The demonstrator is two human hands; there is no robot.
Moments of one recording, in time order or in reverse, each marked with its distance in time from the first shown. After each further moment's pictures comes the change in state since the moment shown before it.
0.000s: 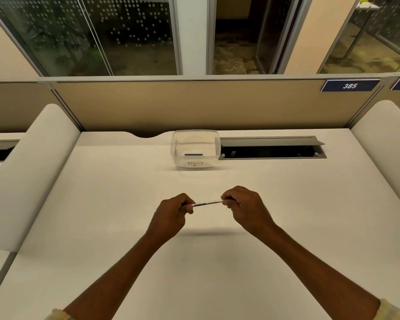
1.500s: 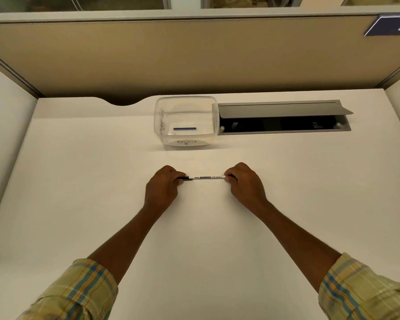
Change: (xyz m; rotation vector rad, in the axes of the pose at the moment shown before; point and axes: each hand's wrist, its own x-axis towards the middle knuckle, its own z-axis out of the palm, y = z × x) left_hand 0.120 -0.081 0.055 0.331 0.045 -0.034; right_hand 0.063 0.131 0.076 -0.092 -0.034 0.267
